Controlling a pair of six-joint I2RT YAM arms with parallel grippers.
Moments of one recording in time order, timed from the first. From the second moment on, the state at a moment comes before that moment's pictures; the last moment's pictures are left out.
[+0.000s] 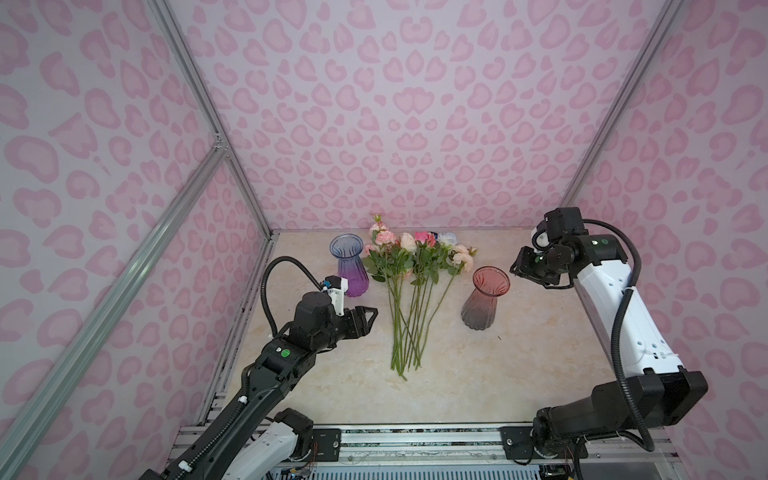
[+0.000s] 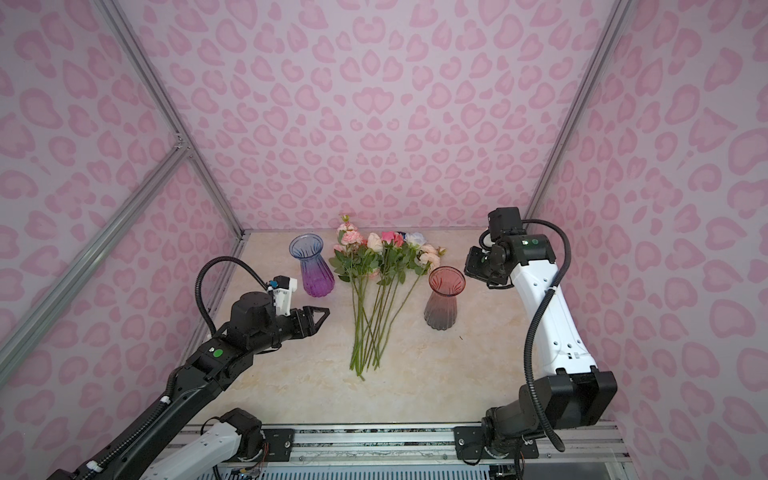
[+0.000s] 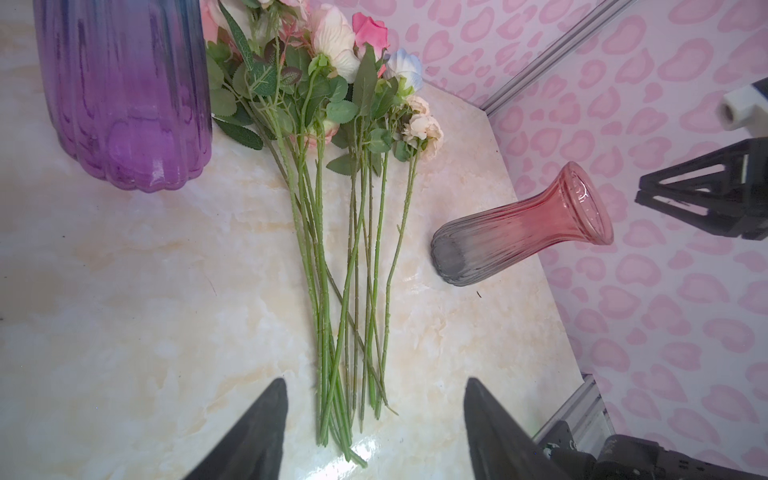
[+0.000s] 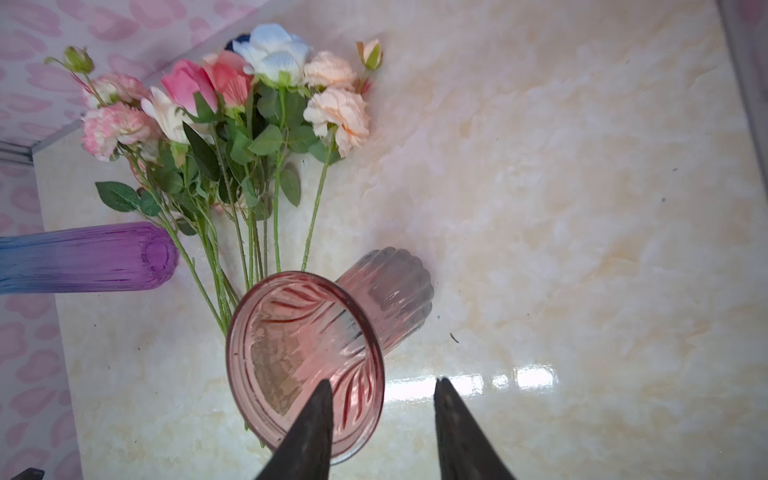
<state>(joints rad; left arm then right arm) -0.46 0.84 0.73 -0.42 0.23 -0.60 0.09 1.45 1.68 -1.23 -0.09 0.40</state>
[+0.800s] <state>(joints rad) -0.46 0.67 0.61 -0.45 0.11 -0.72 0.87 1.73 1.73 -0.88 0.45 0.61</state>
